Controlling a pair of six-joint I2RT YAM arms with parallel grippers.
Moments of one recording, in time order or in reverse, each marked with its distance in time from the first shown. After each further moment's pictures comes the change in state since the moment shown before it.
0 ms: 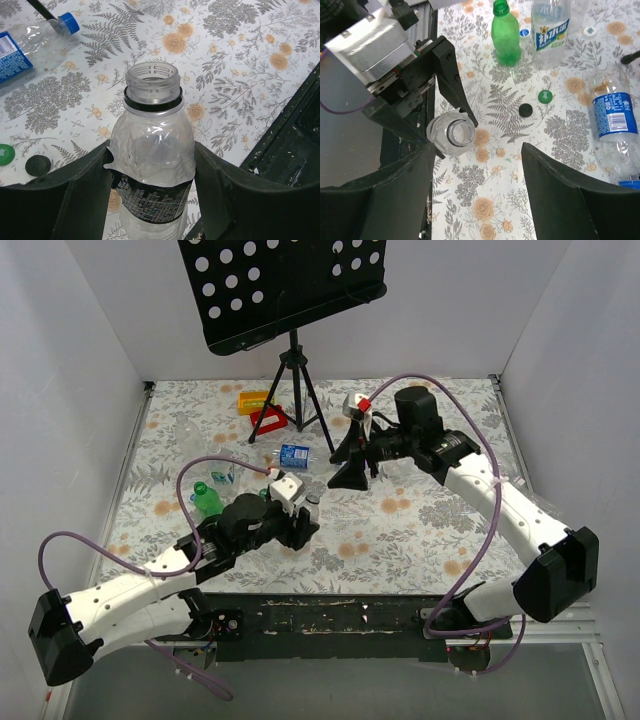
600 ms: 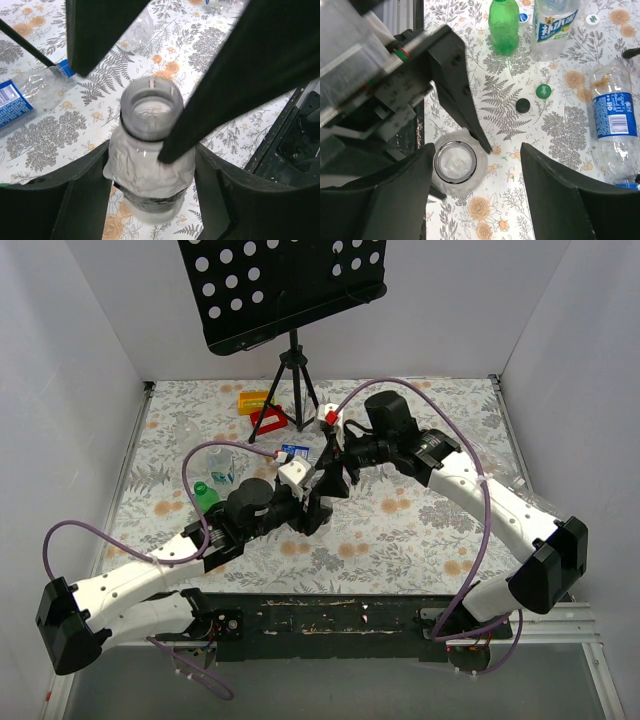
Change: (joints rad) left arm 0.001 0.113 0.135 0.060 0.011 0.006; right arm 0.150 0.048 0.092 -0.095 0.194 -0.059
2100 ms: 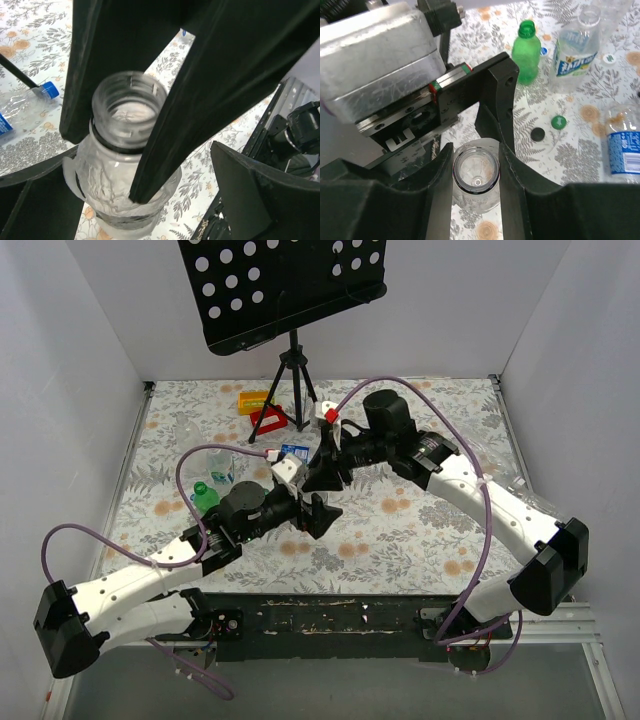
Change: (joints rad) left arm 0.000 -0.050 -0.086 0.198 0.048 -0.100; right arm -0.003 -0.007 -0.011 0.150 -0.125 0.112
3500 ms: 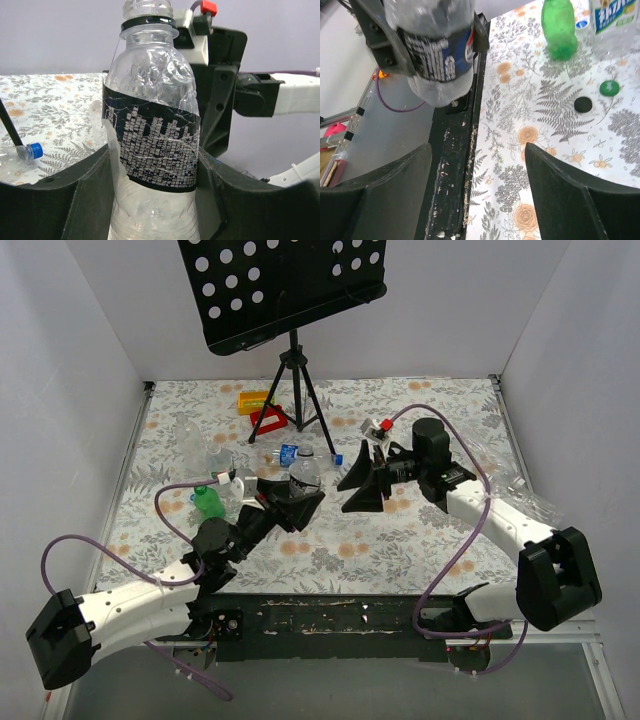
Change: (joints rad) left arm -0.007 -0.076 -0.314 0.670 -0.150 -0.166; right arm -0.253 -0.093 -0.539 0.578 -0.392 0.354
